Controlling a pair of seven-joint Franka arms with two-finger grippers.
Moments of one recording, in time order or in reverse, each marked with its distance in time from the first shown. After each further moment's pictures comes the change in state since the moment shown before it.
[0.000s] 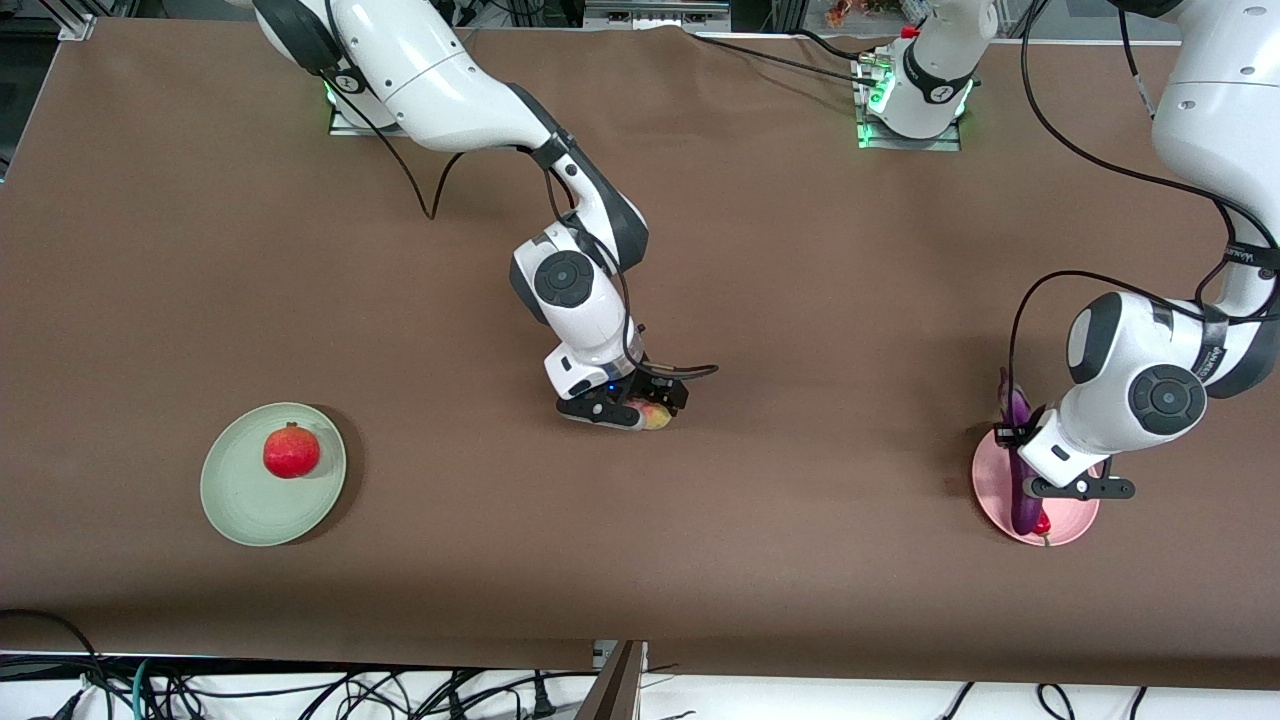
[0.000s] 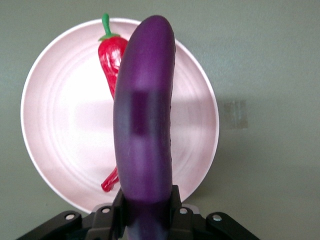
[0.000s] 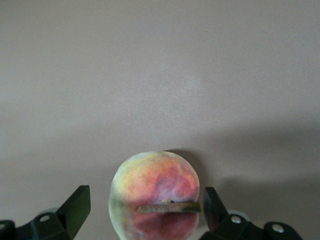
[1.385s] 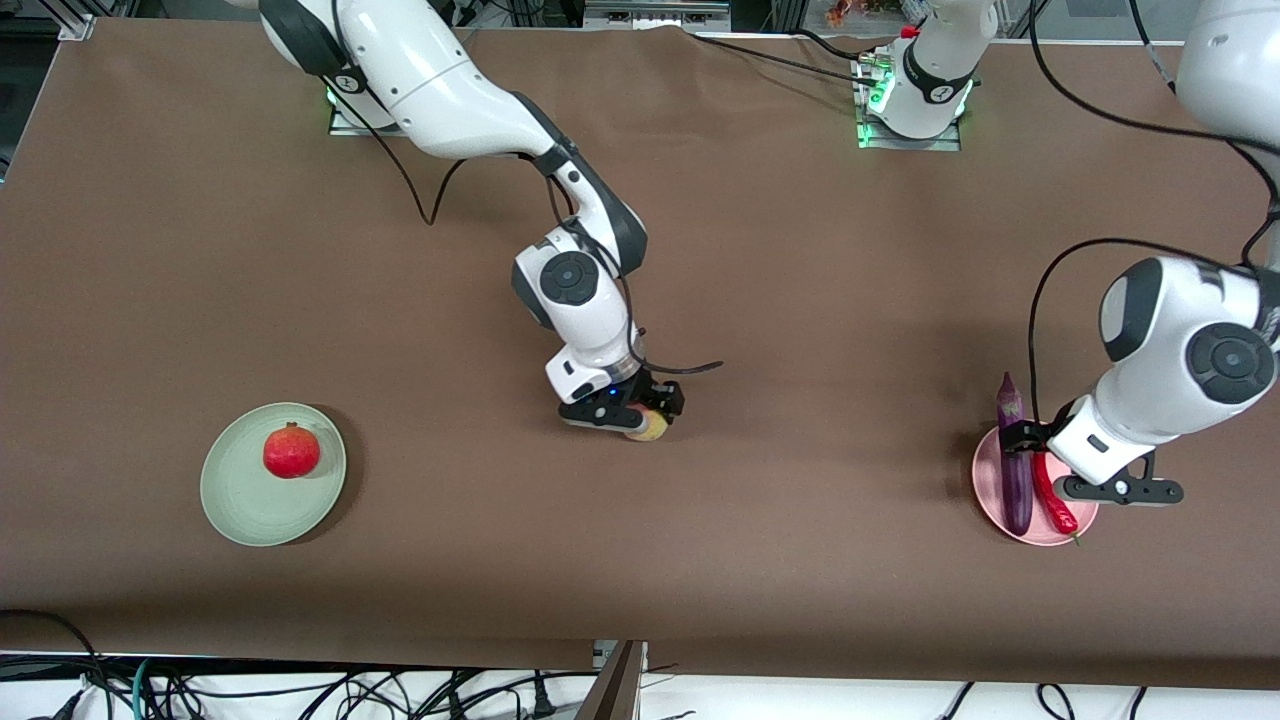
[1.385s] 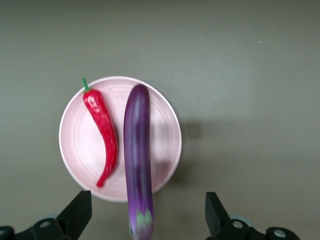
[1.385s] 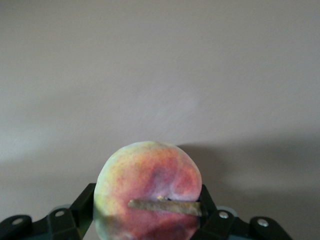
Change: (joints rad) left arm 0.029 -0.140 -0.110 0.076 -0.076 -0.168 0.034; right arm -0.024 -0.010 -0.018 0.023 -0.046 -0.041 -0.025
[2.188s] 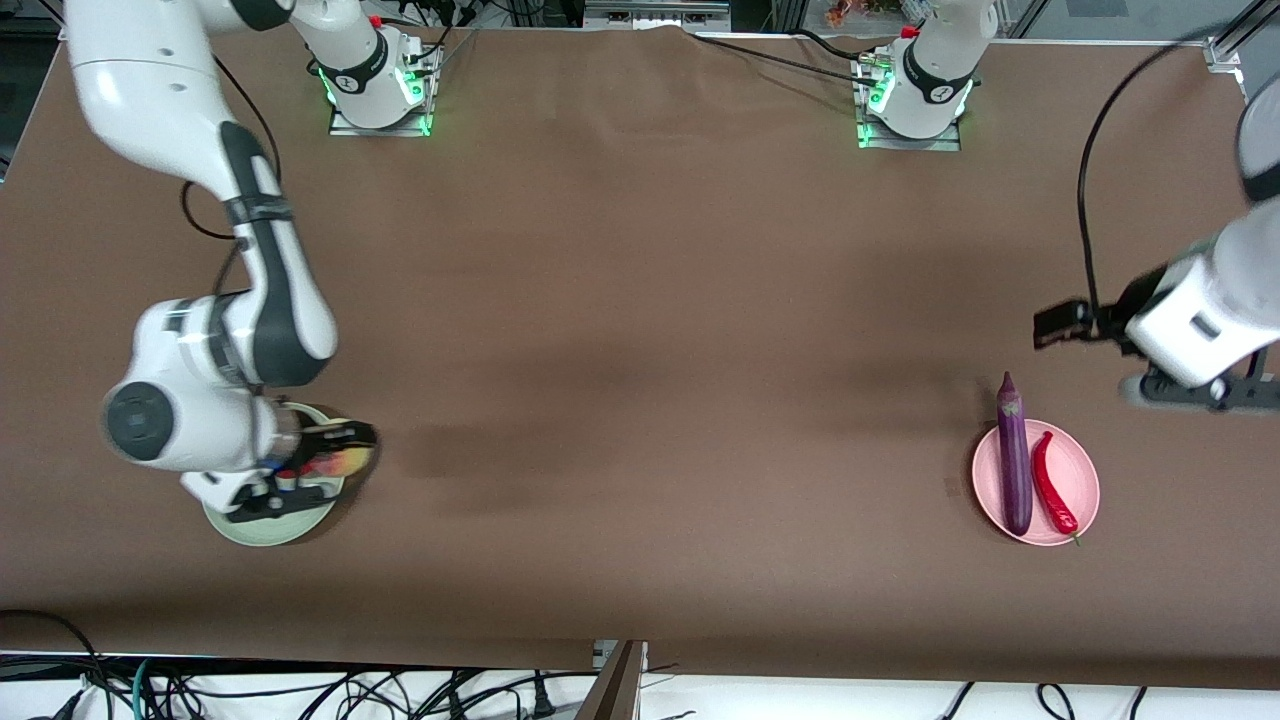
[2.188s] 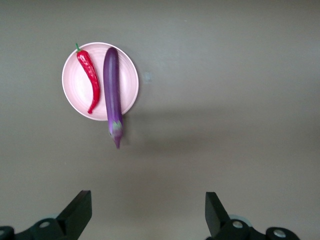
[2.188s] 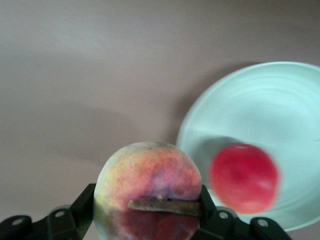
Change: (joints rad) left arm -0.031 -0.199 -0.133 0.318 -0.179 -0.589 0.001; right arm -0.570 -0.166 -0.015 -0.001 -0.002 -0.579 -1.033
